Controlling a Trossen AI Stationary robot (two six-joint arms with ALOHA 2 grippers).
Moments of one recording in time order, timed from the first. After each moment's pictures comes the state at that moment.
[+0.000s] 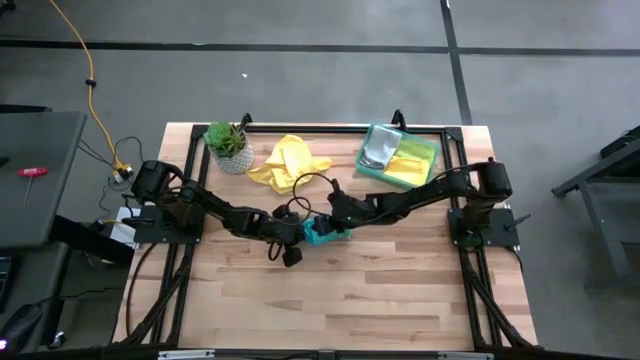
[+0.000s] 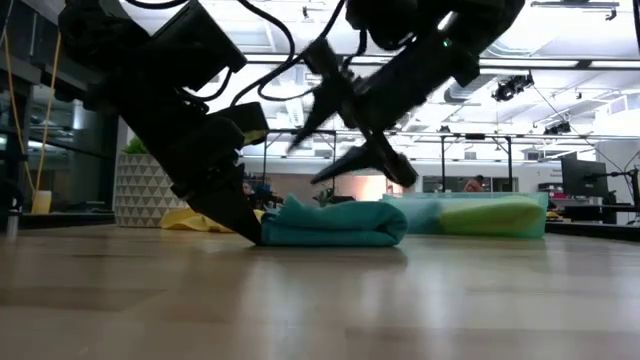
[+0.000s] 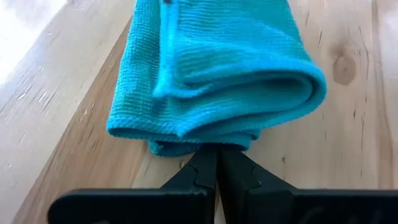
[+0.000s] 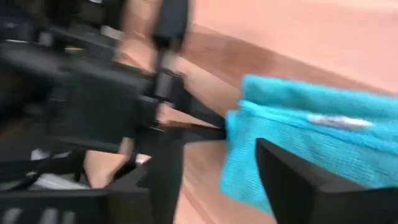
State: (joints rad) left arm -0.06 1.75 0.66 0.23 -0.22 -0.43; right arm 0.06 1.82 1.03 0.14 0.04 1.21
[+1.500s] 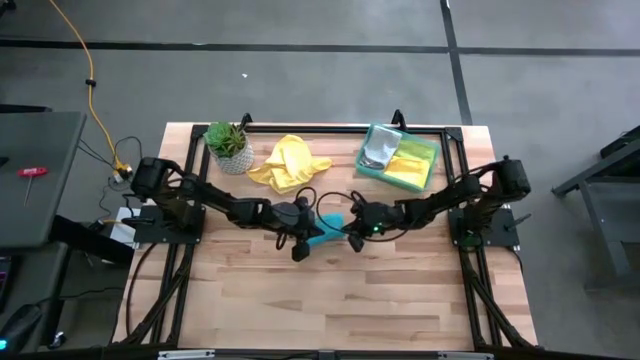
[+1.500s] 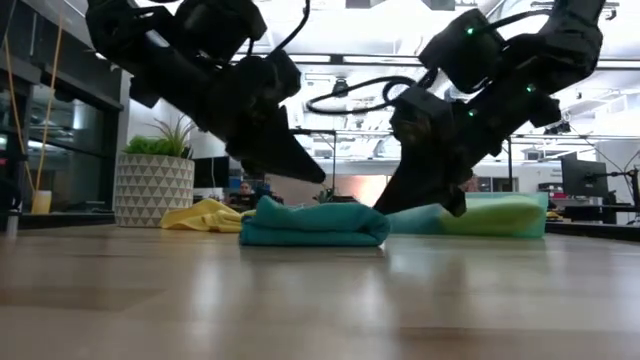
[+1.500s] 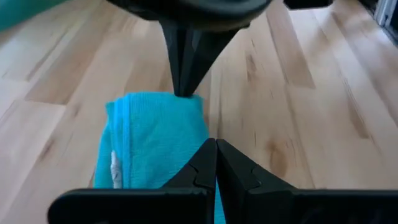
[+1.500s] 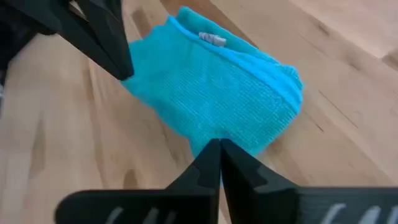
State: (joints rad) left arm 0.02 1.73 0.72 0.44 -0.05 -0.20; right arm 0.08 1.68 0.61 0.43 0.06 0.70
